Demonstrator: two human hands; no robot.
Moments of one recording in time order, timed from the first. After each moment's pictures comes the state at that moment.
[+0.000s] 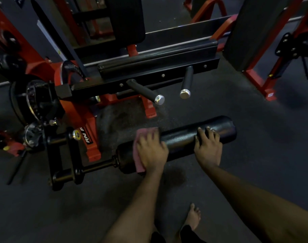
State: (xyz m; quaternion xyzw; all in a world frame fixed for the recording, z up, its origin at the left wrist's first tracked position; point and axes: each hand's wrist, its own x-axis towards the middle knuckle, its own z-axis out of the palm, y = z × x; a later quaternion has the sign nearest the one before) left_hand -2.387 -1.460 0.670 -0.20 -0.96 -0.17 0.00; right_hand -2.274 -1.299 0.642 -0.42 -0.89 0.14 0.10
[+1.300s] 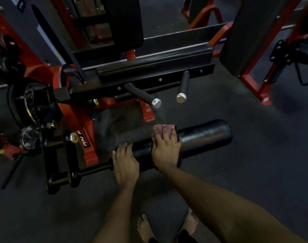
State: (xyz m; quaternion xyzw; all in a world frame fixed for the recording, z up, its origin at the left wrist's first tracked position) left_hand -2.416 -1.544 0.640 -0.19 -0.96 -0.18 0.04; right_hand -2.361 -1.403 0.667 -0.34 -0.93 0.15 0.05
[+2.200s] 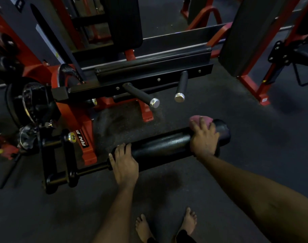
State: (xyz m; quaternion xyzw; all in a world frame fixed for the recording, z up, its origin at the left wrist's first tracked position) left_hand -2.409 -1.541 0.642 -0.17 -0.98 -0.14 0.03; right_hand -2.297 -1.265 0.667 -0.40 -0.91 0.06 -0.01
